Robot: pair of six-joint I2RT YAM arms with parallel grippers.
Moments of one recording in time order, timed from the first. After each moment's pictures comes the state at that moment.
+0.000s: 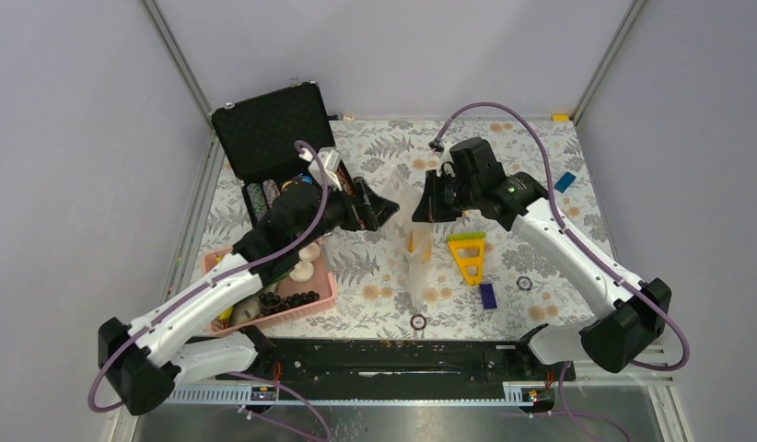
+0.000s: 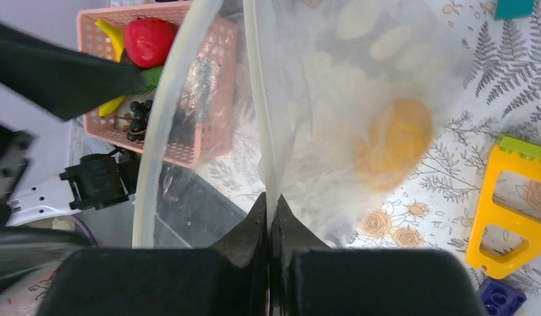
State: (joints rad) left arm -0.73 1.09 0.92 -0.04 0.08 -0.66; right arm 0.60 1.37 1.36 -0.74 -0.30 0.48
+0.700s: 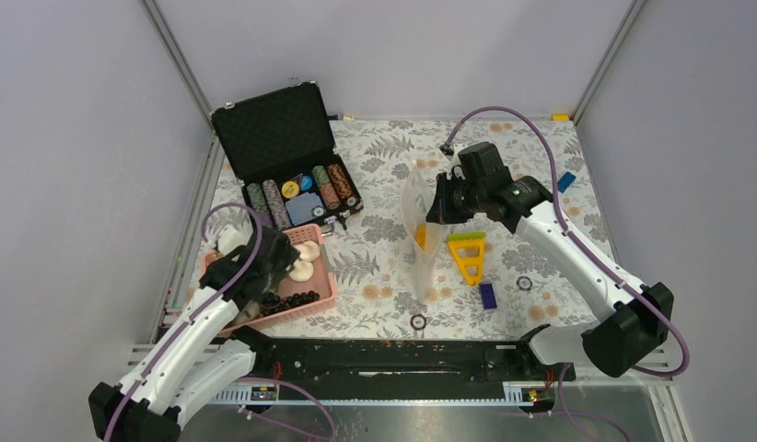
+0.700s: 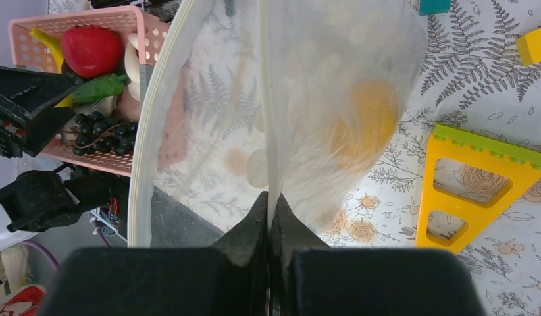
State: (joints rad) left arm -0.45 0.80 0.69 -0.91 -0.45 -1.22; right arm 0.54 1.34 1.28 -0.75 -0.23 0.42
